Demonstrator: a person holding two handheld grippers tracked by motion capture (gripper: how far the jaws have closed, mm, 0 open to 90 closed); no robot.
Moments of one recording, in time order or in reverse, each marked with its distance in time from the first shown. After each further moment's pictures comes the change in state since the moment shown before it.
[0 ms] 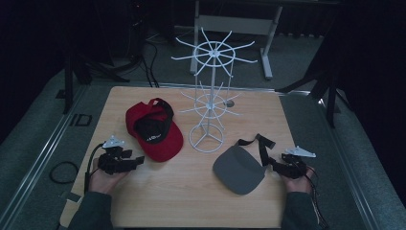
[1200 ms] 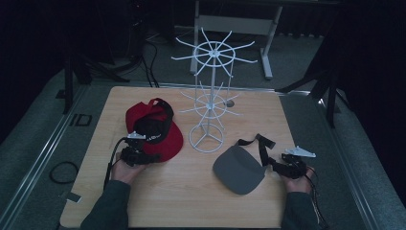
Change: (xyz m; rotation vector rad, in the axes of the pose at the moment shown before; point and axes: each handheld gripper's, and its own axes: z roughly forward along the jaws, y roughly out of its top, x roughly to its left) left arm -0.013 0.019 0.063 0.118 -0.081 -0.035; right arm 0.000 0.000 0.000 0.000 0.002 -0.003
